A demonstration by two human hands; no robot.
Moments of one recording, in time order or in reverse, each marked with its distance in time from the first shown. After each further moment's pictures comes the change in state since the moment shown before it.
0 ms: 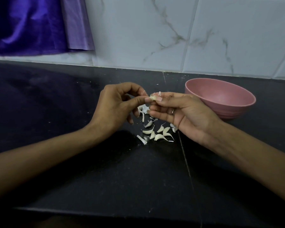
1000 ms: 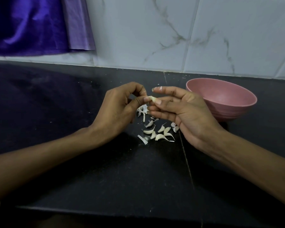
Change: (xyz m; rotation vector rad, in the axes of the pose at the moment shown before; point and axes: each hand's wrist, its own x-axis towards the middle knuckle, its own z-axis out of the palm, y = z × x) left_hand -0.006 0.004 0.002 0.207 -0.038 0.068; right_hand -0.009 0.006 0.007 -0.135 0.075 -0.178
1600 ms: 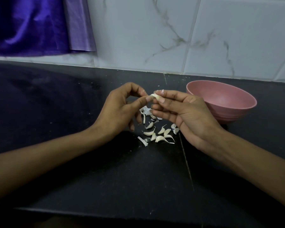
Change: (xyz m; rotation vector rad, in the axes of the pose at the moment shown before) left_hand 0.003 -0.004 0.001 -0.235 -0.021 -0.173; right_hand 0.005 0.002 -0.005 0.046 0.003 0.012
